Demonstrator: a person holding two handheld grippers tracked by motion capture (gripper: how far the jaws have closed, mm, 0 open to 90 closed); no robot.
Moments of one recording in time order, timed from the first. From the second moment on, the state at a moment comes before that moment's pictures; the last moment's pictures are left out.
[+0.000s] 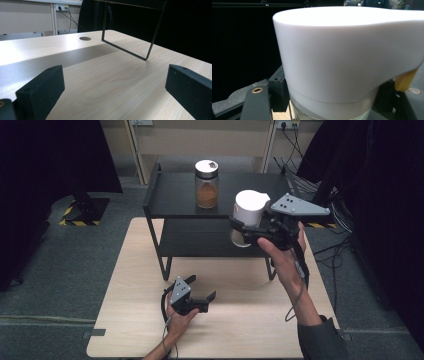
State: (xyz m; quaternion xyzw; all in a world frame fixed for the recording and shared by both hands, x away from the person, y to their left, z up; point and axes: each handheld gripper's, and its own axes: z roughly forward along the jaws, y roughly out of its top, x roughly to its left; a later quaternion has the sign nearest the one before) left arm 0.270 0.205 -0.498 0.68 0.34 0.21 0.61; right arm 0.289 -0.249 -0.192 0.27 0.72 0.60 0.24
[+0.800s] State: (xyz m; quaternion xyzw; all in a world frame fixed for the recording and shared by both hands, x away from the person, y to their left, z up) left arm 0.269 0.204 -0.498 0.68 0.34 0.22 0.61; right arm 0.330 -0.223 -0.154 0.33 0.70 0.57 0.26
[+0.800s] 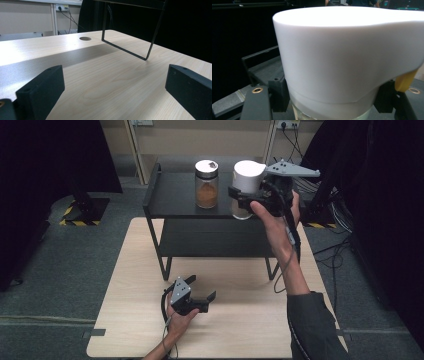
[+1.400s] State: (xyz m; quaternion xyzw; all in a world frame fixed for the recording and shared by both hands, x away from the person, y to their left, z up) left arm 0.269 0.204 -0.498 0.68 0.34 0.22 0.61; right arm 0.353 -0.207 -0.150 0.37 0.69 0.55 0.29
